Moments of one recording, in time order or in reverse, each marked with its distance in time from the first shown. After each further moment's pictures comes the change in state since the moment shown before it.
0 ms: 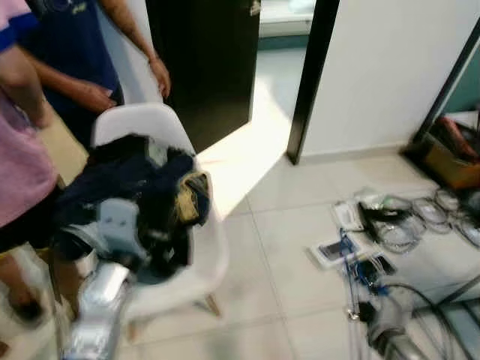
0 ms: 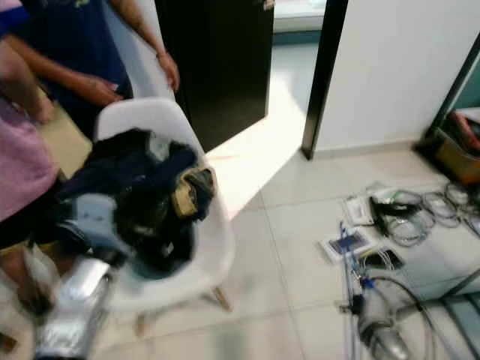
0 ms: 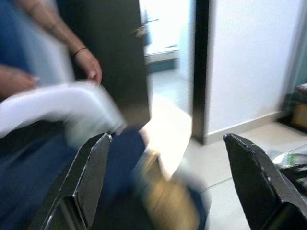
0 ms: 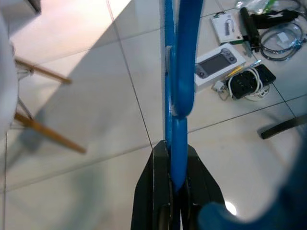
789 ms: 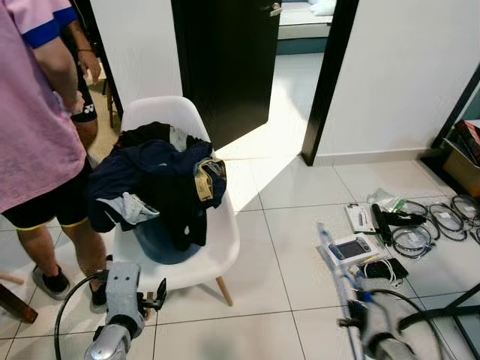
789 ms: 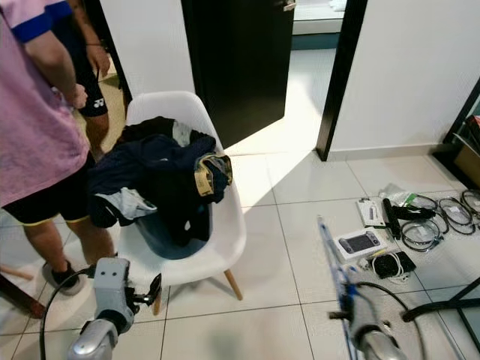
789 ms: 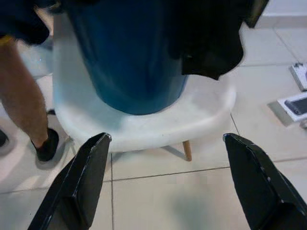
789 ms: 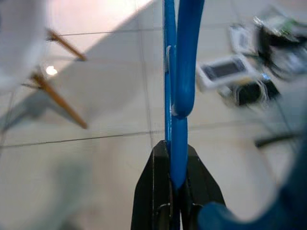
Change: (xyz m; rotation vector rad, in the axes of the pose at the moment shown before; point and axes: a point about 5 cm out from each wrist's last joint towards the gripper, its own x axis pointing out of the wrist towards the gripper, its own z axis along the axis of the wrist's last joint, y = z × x) left arm -0.112 0.008 -0.132 -0.123 0.622 0.156; right arm -0.022 -0.023 -0.019 -0.096 0.015 -0.048
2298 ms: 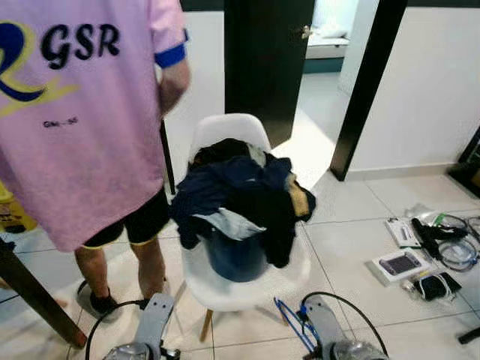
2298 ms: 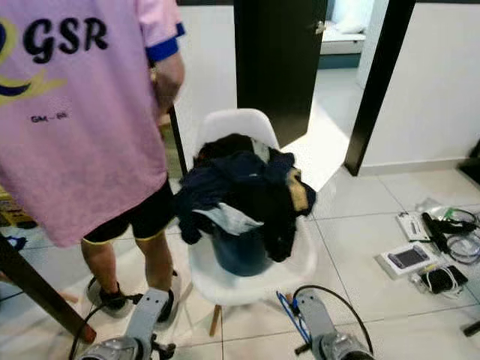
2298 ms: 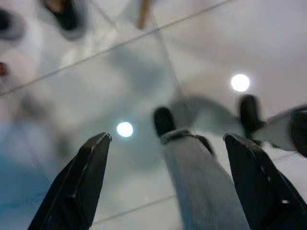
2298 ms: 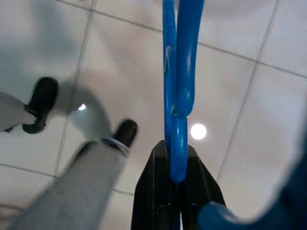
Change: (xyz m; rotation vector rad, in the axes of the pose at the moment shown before) left arm -0.003 -0.043 -0.065 0.202 0.778 -0.221; right arm 0.021 0.082 -0.019 -0.389 0.586 0.253
